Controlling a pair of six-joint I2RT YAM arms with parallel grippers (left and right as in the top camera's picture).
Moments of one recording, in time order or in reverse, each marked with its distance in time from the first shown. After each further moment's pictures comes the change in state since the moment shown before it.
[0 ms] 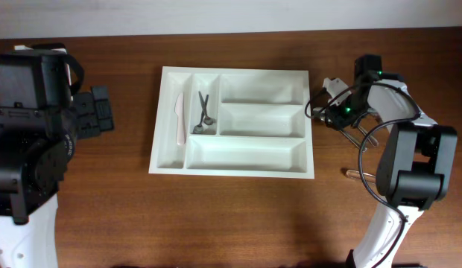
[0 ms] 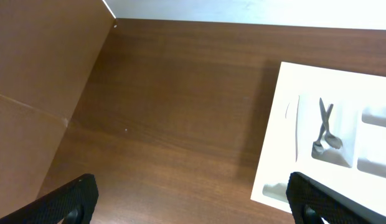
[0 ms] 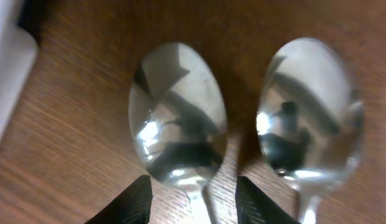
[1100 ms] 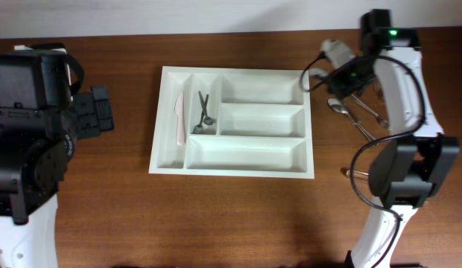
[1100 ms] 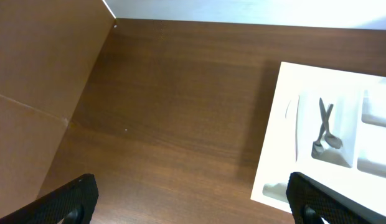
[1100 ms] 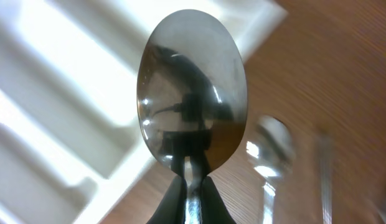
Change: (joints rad) left arm 0.000 0.000 0.000 0.000 0.000 0.000; right arm 0.091 0.006 0.513 -0.460 -0.079 -0.020
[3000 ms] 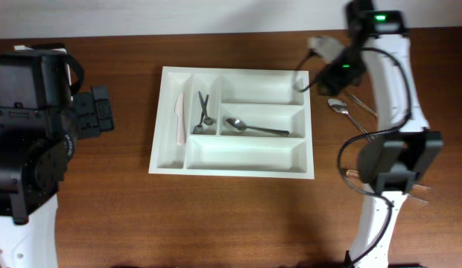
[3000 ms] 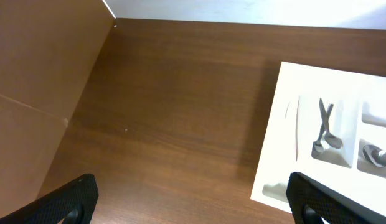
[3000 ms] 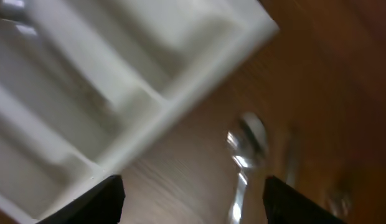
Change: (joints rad) left arm 0.000 0.000 0.000 0.000 0.000 0.000; right arm 0.016 0.140 0.317 -0.215 0.142 -0.057
